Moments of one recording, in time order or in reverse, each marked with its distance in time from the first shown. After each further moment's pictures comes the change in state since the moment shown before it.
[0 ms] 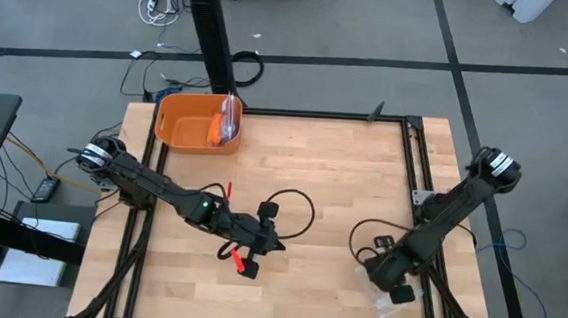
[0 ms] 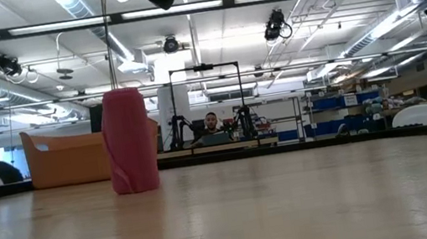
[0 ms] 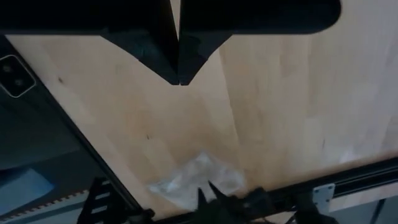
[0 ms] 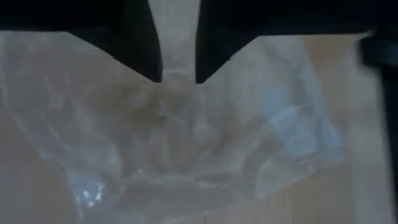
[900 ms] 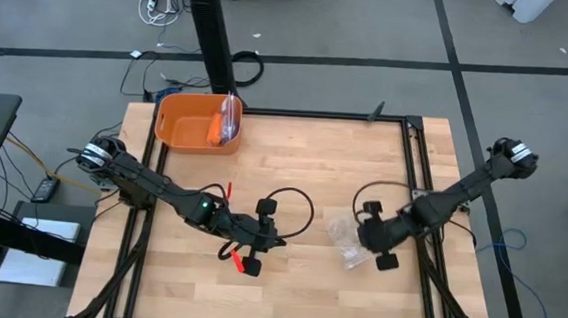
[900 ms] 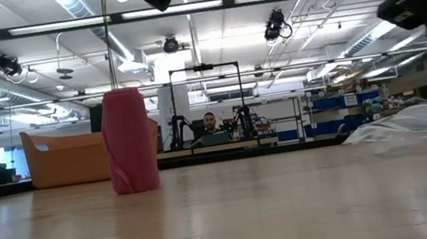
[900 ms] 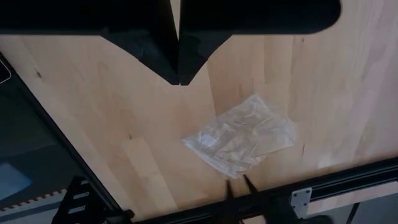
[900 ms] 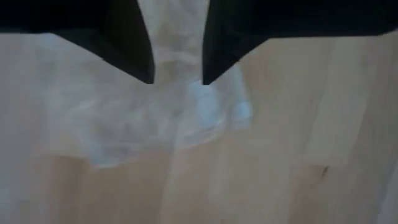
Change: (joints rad) left arm 0.000 0.000 0.000 -0.005 -0.075 -0.025; right arm -0.234 -0.295 0.001 -0.043 0.320 -0.313
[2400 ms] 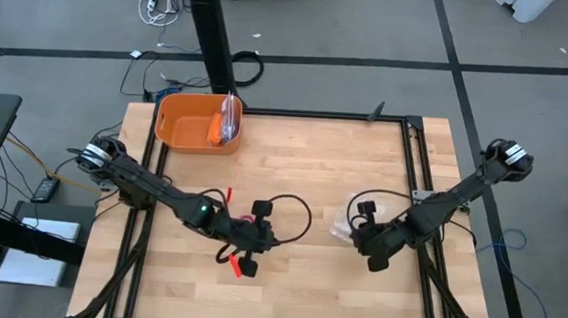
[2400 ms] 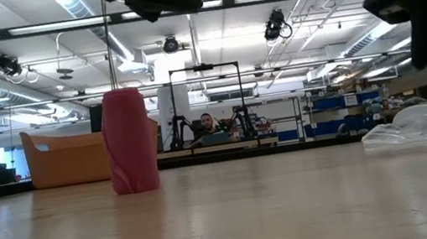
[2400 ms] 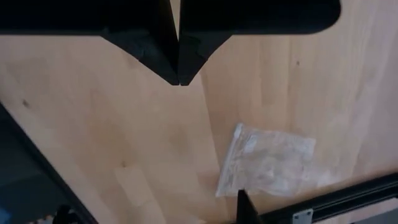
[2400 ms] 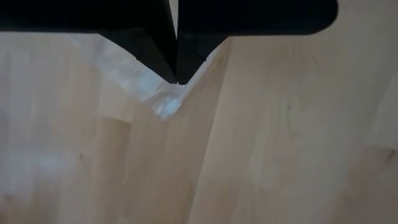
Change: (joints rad) left arm -0.025 0.000 -0.033 -0.046 -0.046 0.002; right arm 0.039 0.078 0.000 0.091 0.213 -0.083
